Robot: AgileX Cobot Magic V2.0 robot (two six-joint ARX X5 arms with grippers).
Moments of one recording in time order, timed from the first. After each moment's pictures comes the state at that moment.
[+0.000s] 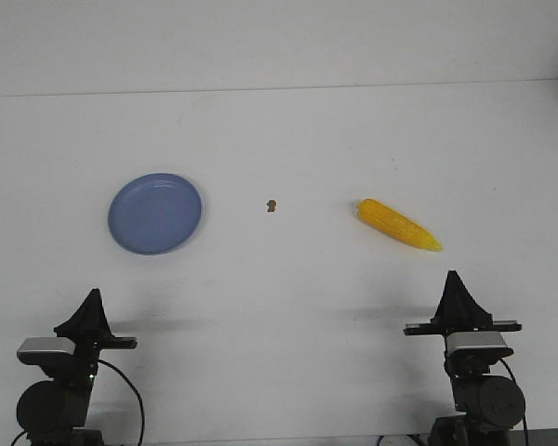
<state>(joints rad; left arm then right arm) -0.09 0.02 0.11 0.10 -0.05 -0.09 0.04 0.00 0.05 0.17 0.03 0.02</state>
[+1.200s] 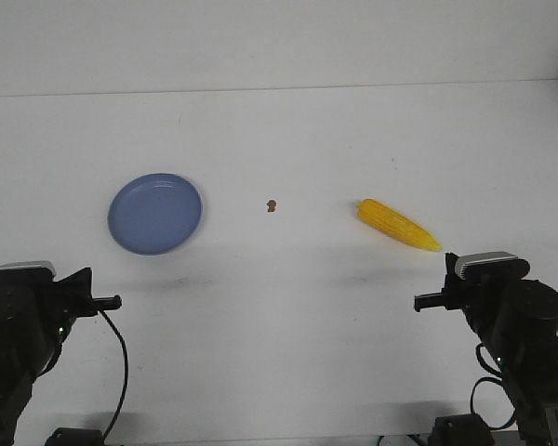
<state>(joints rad) -0.09 0.69 0.95 -0.65 0.00 -0.14 0.05 0.63 0.89 -0.69 -0.06 0.03</state>
